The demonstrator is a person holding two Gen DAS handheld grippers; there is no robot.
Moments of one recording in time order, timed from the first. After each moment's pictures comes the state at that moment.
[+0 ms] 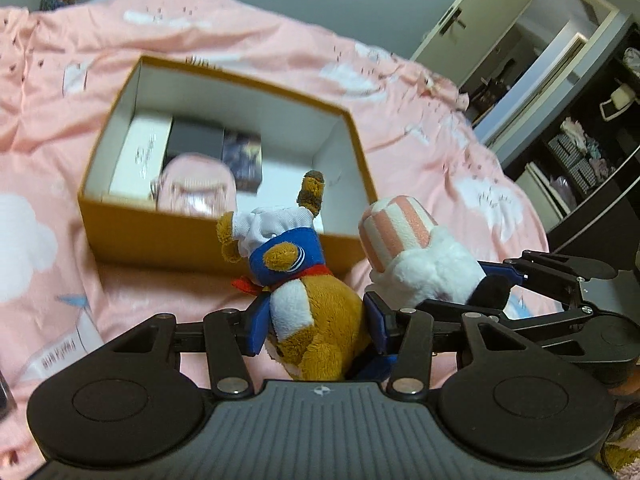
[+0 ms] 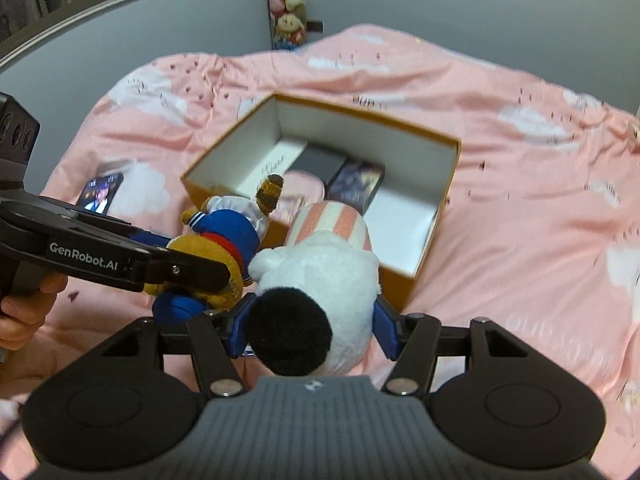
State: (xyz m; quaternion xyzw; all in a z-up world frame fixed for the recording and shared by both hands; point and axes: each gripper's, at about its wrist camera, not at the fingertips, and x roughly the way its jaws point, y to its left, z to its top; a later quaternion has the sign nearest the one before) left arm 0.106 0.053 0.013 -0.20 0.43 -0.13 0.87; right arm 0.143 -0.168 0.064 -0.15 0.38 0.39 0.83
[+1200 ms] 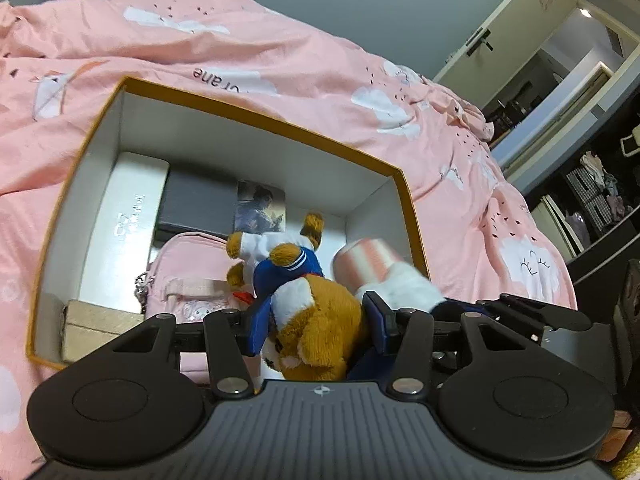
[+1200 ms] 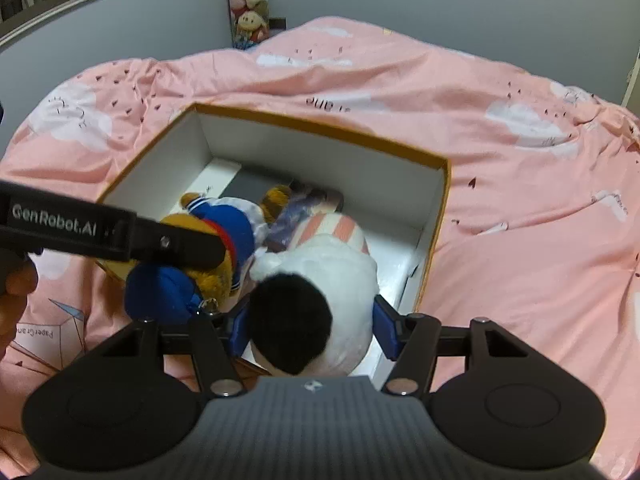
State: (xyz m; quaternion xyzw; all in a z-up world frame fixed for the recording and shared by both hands) left arm 0.225 0.077 -0.021 -0.23 0.43 -0.11 0.87; right arm 0.248 -0.108 0.013 -0.15 0.39 0.33 0.84
